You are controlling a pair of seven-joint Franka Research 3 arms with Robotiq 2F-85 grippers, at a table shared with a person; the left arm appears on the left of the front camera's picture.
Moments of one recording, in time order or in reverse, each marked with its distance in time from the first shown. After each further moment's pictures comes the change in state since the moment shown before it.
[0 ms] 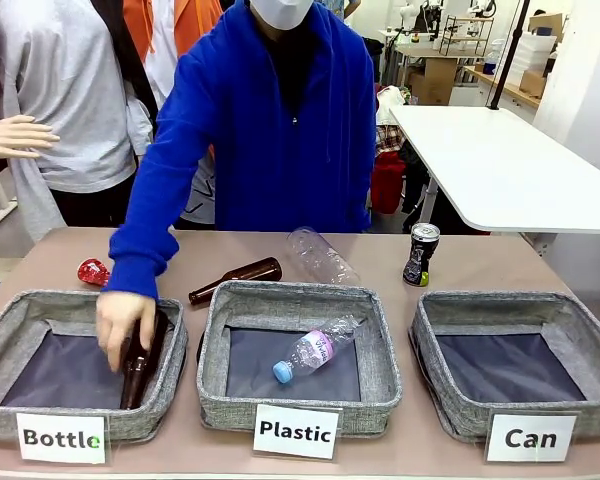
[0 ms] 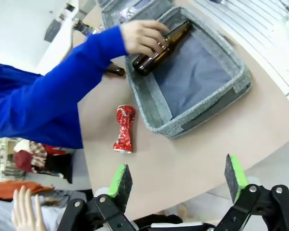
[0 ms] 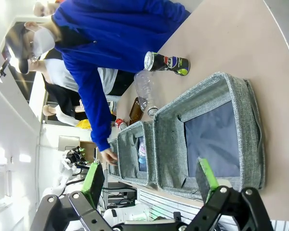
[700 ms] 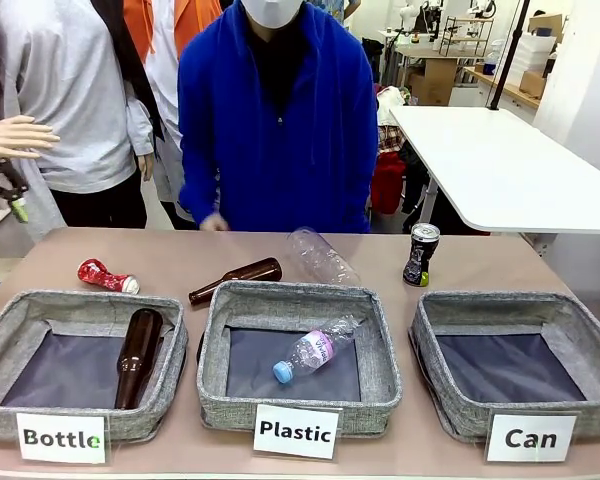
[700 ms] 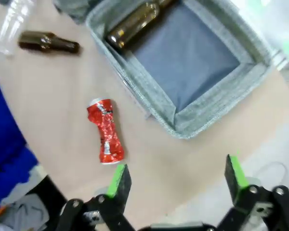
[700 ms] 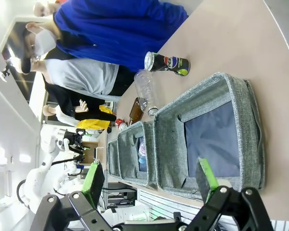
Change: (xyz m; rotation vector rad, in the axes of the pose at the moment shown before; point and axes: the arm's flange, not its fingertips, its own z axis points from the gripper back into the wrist) left arm 0.064 0.189 -0.127 -0.515 0.337 0.043; right arm 0.000 0.000 0.001 0.001 -0.002 0.000
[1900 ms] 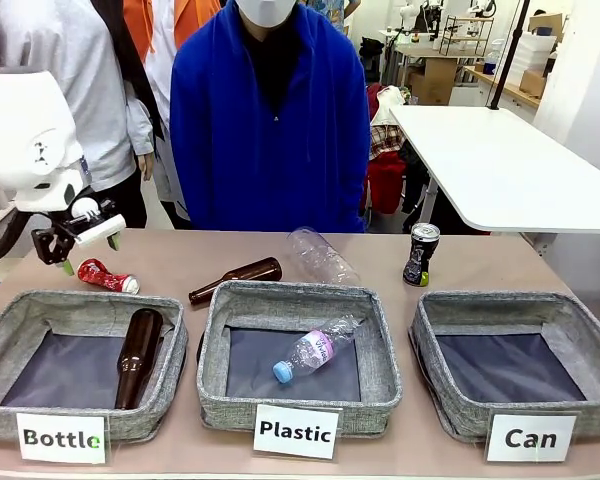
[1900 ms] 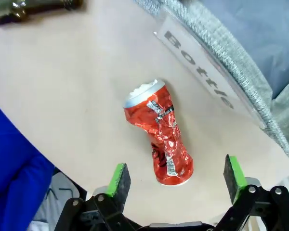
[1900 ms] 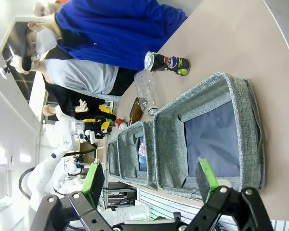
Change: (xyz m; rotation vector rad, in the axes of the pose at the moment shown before) left arm 0.027 0.099 -0.124 0.067 0.352 -0.102; right arm 0.000 0.000 0.000 0.000 0.001 0.000
